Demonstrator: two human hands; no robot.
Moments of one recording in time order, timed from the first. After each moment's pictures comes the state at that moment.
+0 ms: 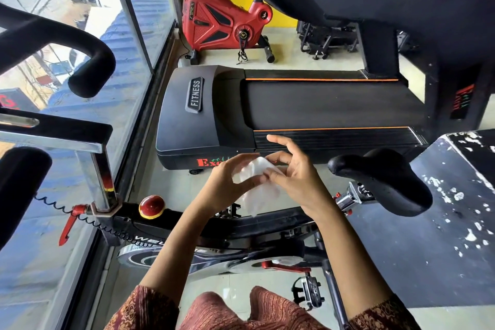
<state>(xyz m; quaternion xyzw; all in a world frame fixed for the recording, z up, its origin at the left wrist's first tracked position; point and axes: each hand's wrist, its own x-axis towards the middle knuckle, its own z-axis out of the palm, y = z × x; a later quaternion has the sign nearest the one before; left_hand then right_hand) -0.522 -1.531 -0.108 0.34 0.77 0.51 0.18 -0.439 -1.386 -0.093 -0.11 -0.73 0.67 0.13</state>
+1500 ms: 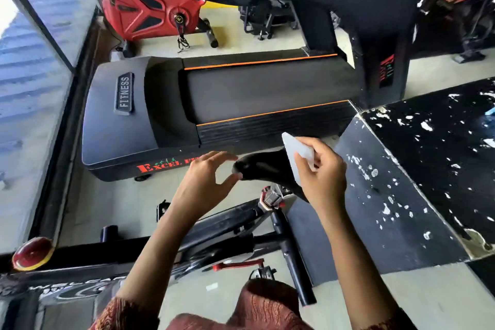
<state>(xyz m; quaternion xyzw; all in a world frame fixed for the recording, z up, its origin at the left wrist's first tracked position) -0.482 -1.380 -0.111 0.42 0.84 0.34 0.05 -0.346 -1.226 -0.102 -0.31 -0.78 0.35 0.42</state>
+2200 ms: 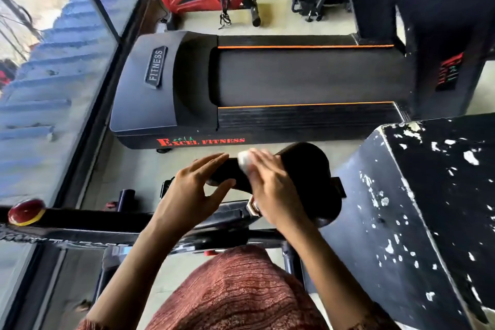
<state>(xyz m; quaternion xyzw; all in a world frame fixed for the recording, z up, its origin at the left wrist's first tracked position) -0.442 -1.343 -0.123 0.38 0.86 0.35 0.00 -0.371 -1.193 -0.151 -0.12 -0.91 0.35 0.20</state>
